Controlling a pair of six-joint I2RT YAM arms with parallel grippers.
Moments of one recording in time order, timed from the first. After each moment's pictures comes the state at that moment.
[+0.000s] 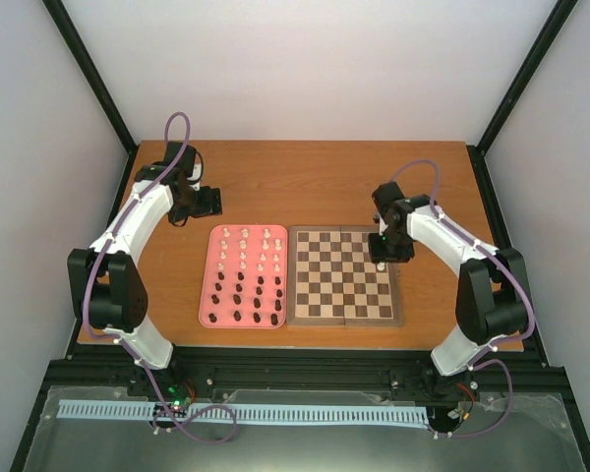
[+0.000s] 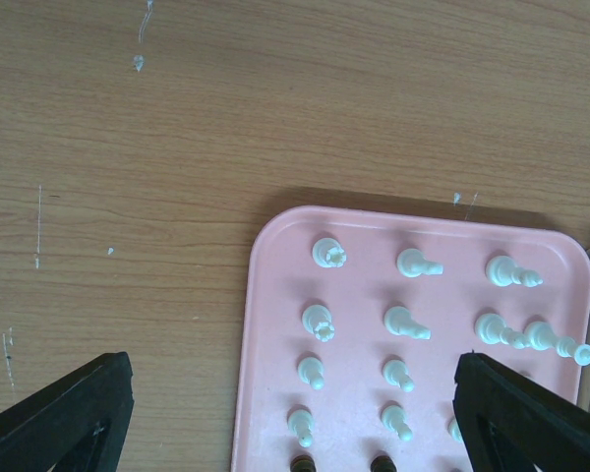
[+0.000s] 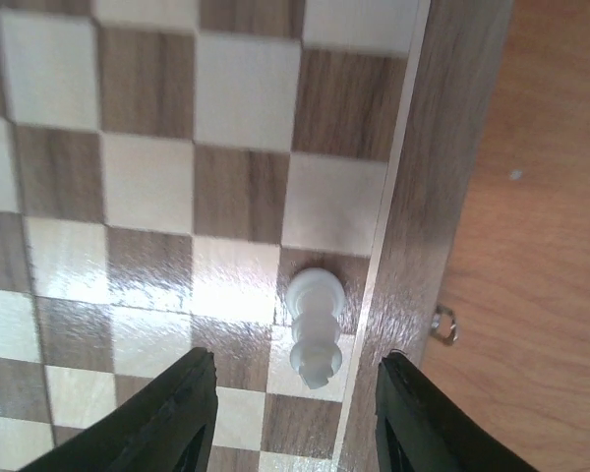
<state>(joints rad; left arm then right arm) -0.12 1.65 1.43 -0.94 0.04 -0.28 0.33 1.63 1.14 -0.97 -0.03 0.25</state>
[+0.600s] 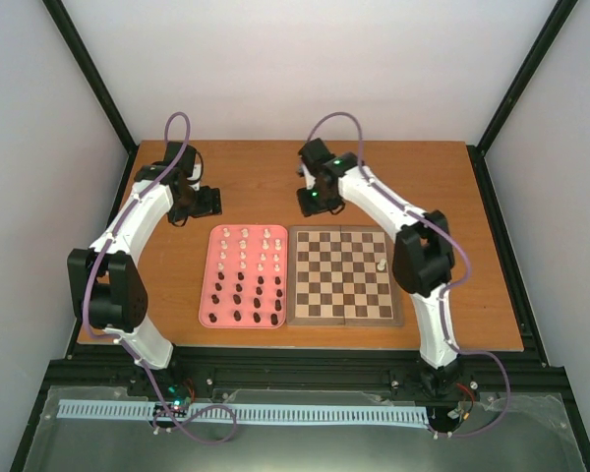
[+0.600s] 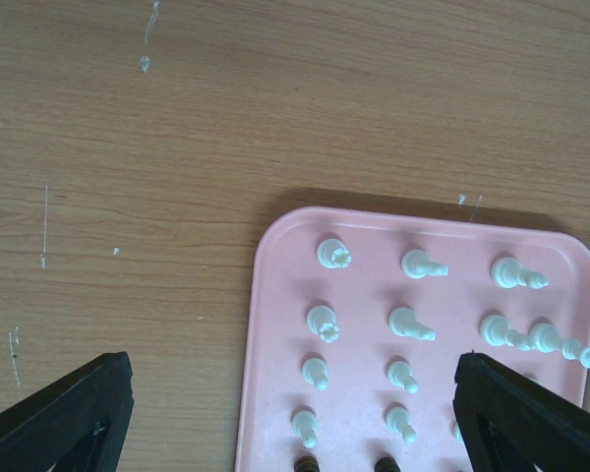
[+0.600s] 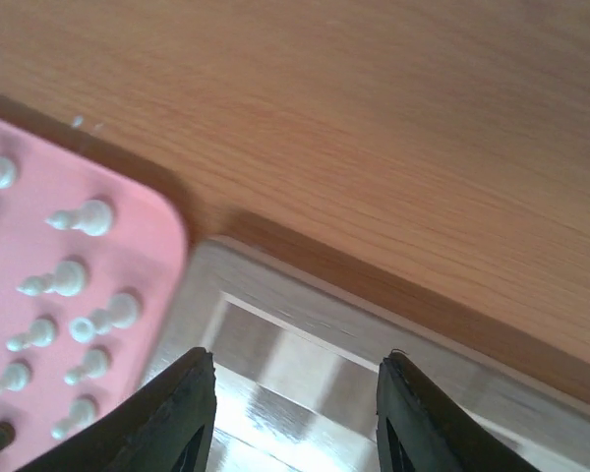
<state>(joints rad) -0.12 1.65 1.43 -0.94 0.03 -0.28 0.55 2.09 1.92 -0.99 -0.05 0.21</state>
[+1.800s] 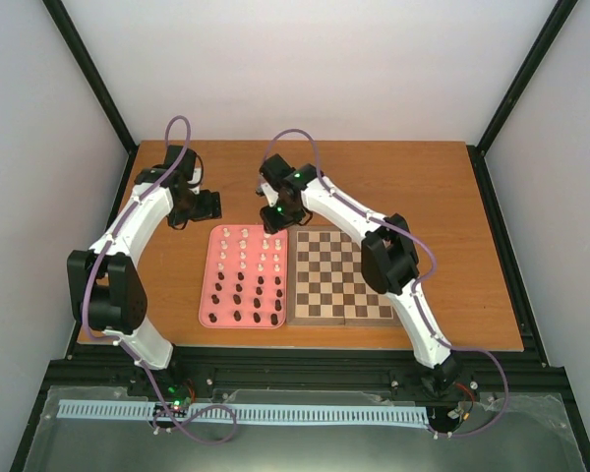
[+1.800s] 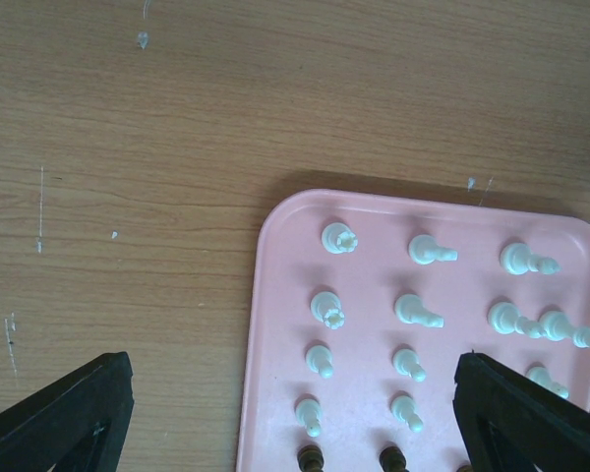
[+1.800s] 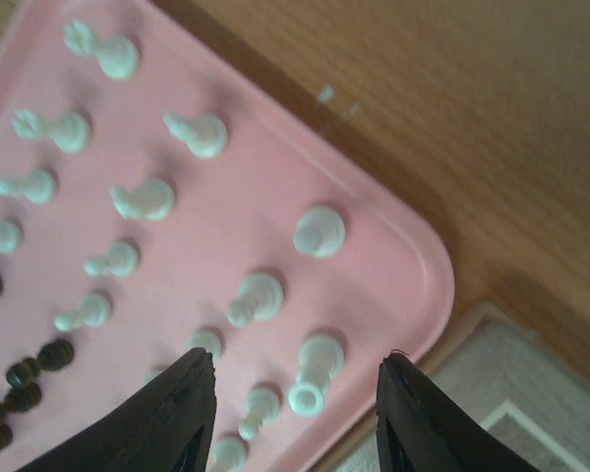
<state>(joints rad) -0.12 1.64 1.40 -0.94 0.03 -0.28 0.73 2.35 2.17 -1.05 -0.20 0.13</state>
